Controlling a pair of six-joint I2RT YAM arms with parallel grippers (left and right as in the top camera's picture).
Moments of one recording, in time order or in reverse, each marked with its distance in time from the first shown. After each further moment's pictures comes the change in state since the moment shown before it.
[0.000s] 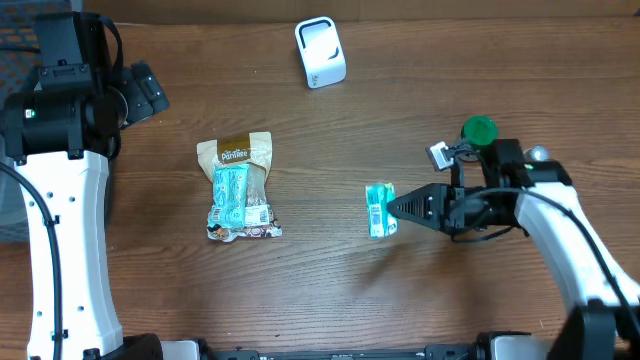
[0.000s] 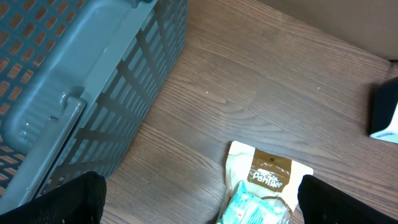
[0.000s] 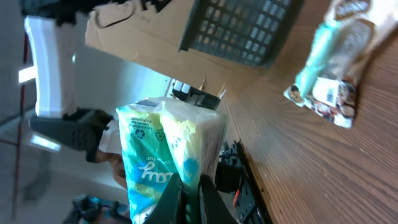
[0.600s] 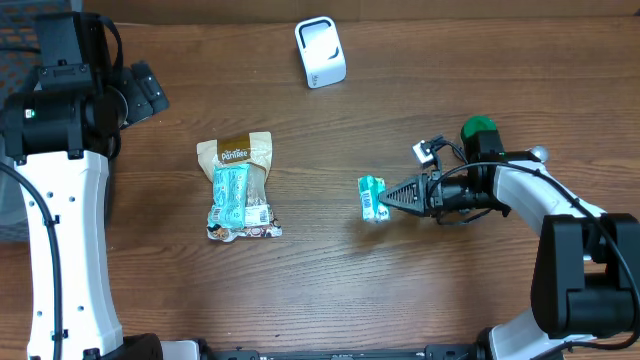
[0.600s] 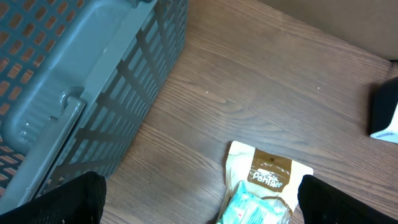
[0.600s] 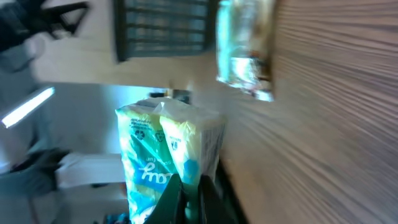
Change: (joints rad) left arm 0.000 0.000 0.000 0.000 0.000 0.000; right arm 0.000 0.316 0.001 0.325 0.123 0.294
